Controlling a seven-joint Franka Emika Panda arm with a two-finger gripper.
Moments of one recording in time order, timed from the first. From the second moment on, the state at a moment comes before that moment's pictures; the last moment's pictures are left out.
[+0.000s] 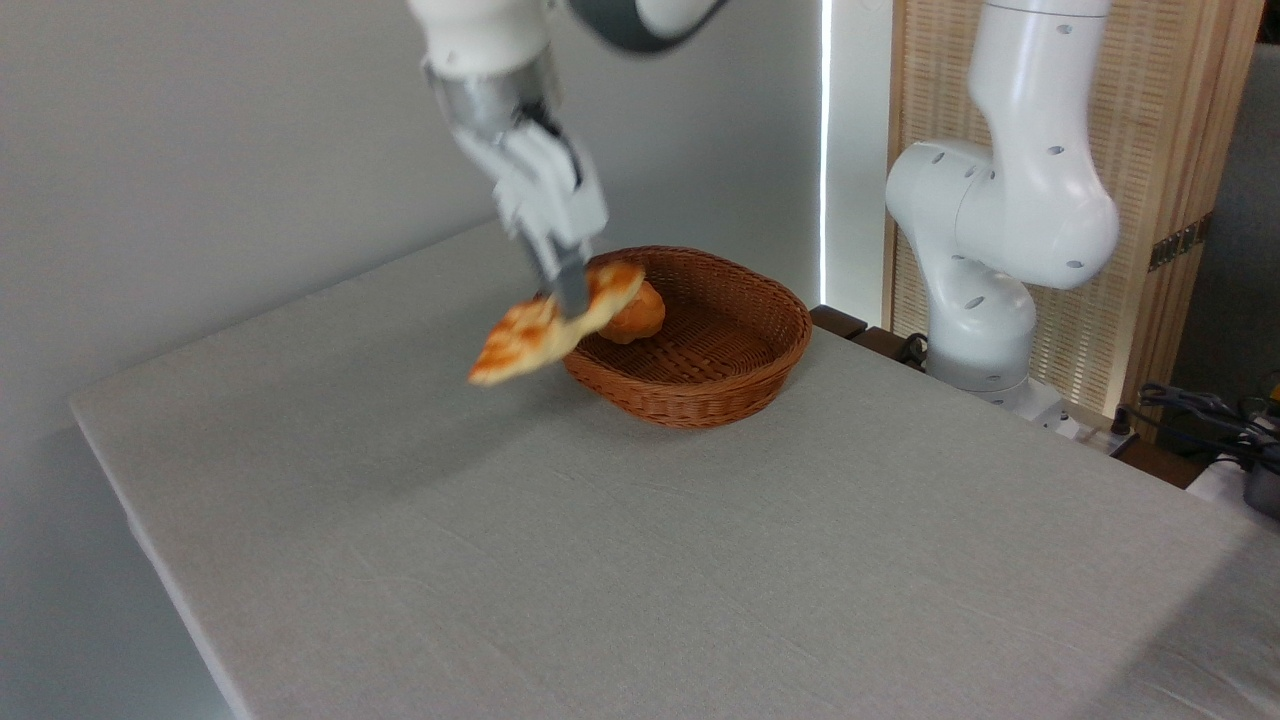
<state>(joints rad) -0.15 -0.24 -0.09 -1.98 -0.19 1.61 0.74</state>
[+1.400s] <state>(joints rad) -0.30 -0.40 -0.08 -2.32 -0.13 1.57 0.74</state>
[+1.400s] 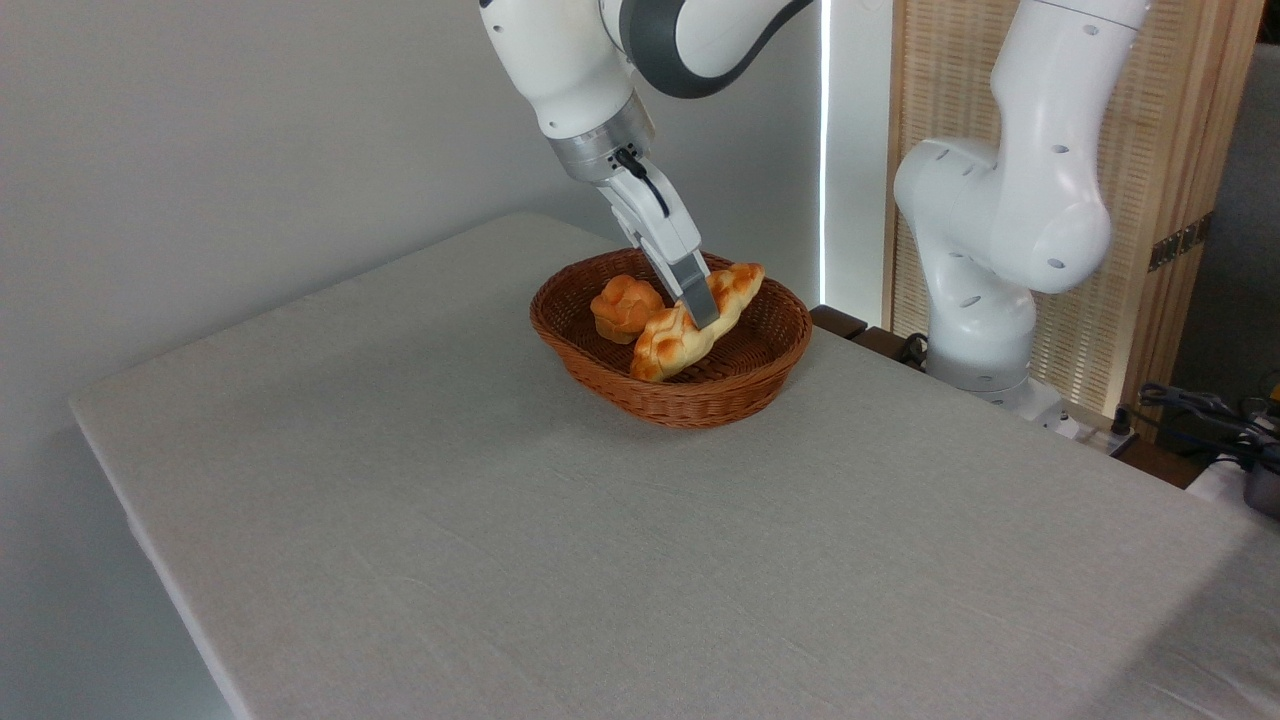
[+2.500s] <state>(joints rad) -0.28 -0.36 -0.08 -2.17 -0.13 1.61 0.73</state>
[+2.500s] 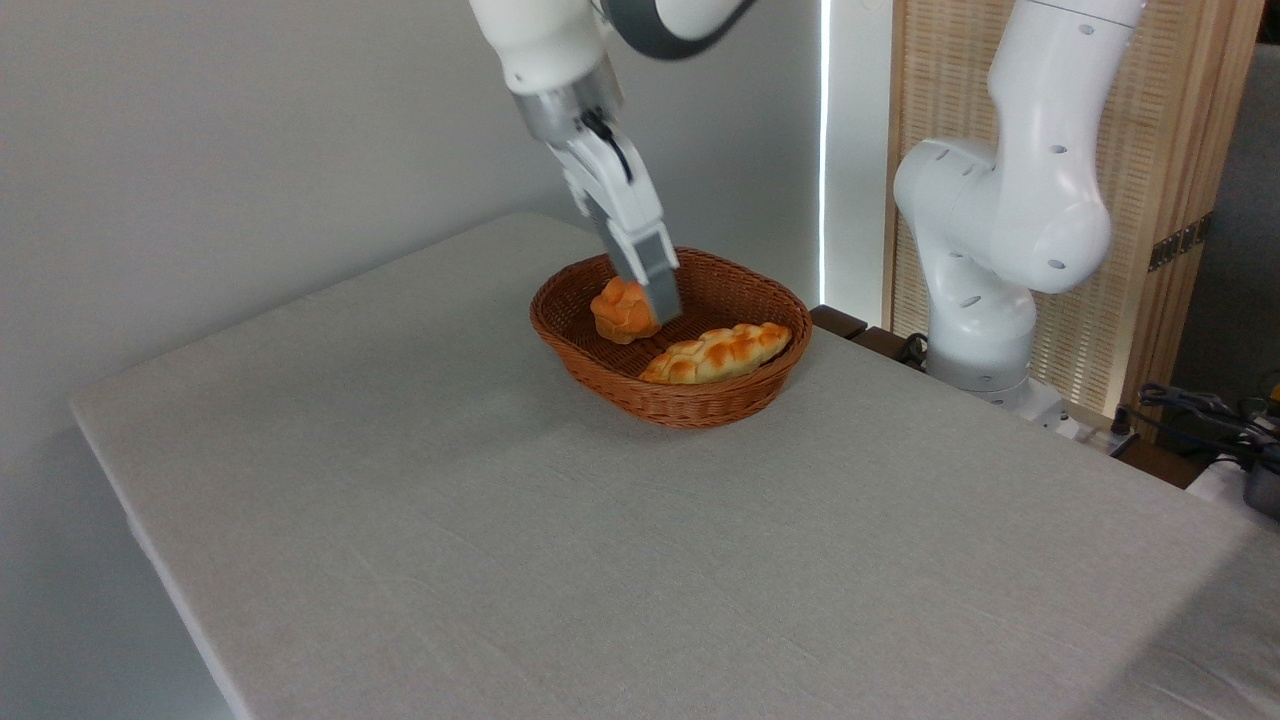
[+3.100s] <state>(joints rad) -0.02 -0.09 -0.11 -1.77 -0.13 1.75 0.74</state>
